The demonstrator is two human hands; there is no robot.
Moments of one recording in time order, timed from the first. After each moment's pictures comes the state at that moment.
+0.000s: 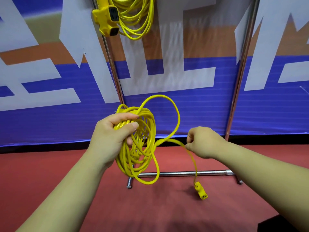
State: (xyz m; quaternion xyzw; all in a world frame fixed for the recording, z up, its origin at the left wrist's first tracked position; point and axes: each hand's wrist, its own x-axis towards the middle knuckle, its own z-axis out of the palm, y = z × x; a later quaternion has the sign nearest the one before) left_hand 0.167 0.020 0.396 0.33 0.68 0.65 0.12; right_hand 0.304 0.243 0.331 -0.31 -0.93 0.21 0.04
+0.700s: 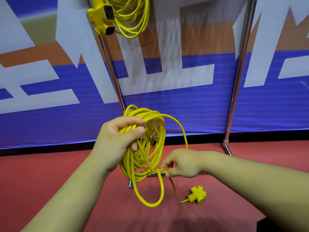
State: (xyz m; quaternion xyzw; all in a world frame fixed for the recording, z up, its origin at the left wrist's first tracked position) left_hand 0.181 0.023 0.394 0.37 0.68 0.62 0.14; right_hand 0.283 0.209 0.295 -0.02 -0.96 0.24 -0.13
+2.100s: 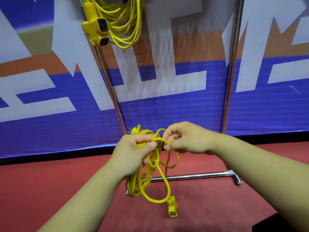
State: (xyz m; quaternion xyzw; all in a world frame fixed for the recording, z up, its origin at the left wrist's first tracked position) left_hand 0.190 0.054 0.366 0.38 0.78 0.46 0.17; right_hand 0.309 0.236 0.368 -0.09 -0.83 0.55 0.04
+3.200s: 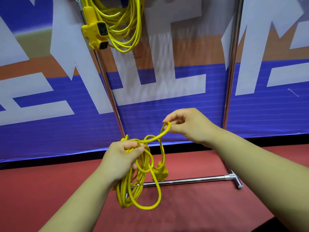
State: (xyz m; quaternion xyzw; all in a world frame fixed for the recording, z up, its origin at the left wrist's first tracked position) left_hand 0.162 0.041 0.357 0.32 0.79 0.49 0.17; right_hand 0.295 0.251 0.388 -0.14 -0.81 0.54 0.20
